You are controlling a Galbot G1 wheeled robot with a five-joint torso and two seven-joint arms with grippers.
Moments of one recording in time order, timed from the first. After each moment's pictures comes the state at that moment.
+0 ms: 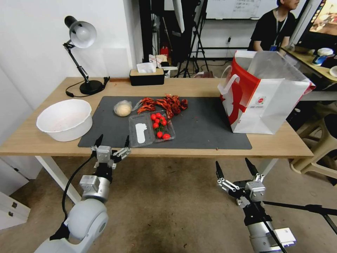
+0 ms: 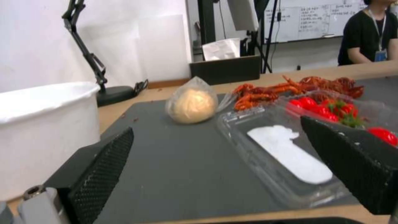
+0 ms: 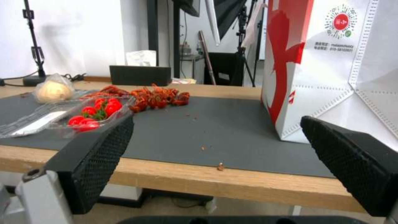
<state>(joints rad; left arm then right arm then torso) 1.46 -1.01 -0.31 -2.05 -0.36 -0.10 -0.38 -1.84 1.16 0.43 2.23 0.18 0.29 0.20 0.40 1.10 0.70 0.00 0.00</state>
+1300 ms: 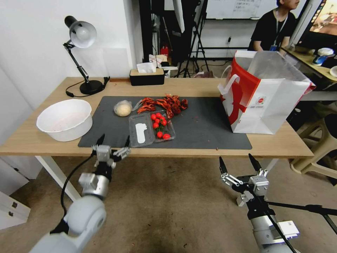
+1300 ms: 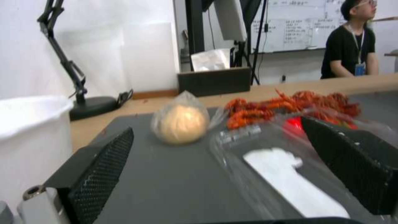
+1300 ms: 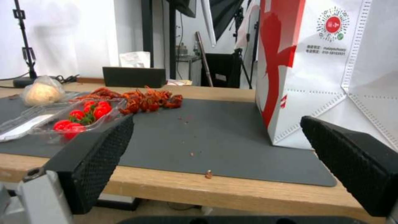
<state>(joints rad) 1.29 -0.96 -0.27 -1.96 -0.47 -0.11 -0.32 -1.81 1.13 0.46 2.22 0.22 0.27 0.20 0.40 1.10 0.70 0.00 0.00</state>
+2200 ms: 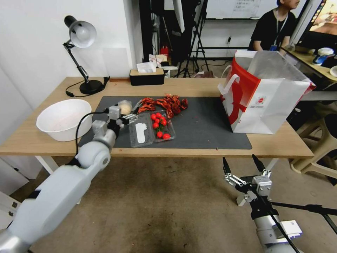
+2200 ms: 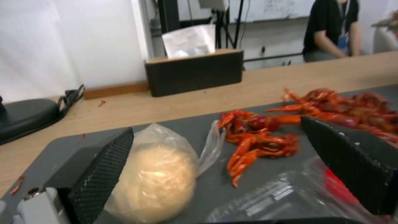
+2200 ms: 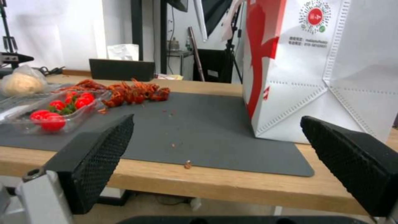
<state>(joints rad) 0.67 -0.91 0.04 -1.59 -0.76 0.12 -0.25 -1.82 1.13 0.50 2.19 0.23 0.28 0.20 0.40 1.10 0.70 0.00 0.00</state>
